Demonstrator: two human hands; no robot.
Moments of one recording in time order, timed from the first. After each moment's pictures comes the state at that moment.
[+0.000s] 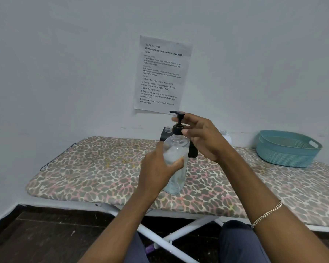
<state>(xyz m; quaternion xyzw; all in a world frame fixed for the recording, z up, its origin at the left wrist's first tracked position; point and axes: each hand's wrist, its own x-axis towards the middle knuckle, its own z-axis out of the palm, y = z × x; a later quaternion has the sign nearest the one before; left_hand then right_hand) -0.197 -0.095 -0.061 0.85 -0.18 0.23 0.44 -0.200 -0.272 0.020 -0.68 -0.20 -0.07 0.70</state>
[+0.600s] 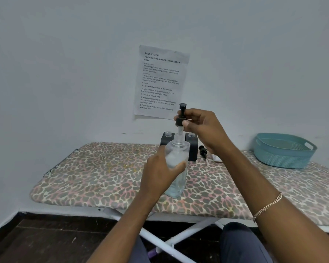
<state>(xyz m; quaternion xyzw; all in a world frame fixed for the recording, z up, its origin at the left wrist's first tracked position) -0.203 -0.095 -0.053 0.86 -0.18 0.22 0.43 -0.206 -0.267 0.049 -0.75 -0.15 -0.21 0.61</state>
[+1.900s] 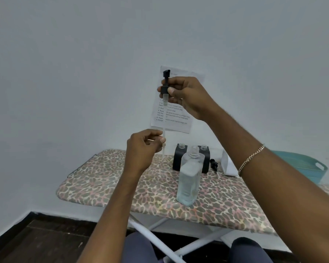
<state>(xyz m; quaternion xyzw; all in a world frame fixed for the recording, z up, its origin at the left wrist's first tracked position) -0.204 -0.008 0.034 0.71 -0.17 0.23 0.64 -0.184 -0.182 0.179 -0.72 -0.27 -0.15 0.62</state>
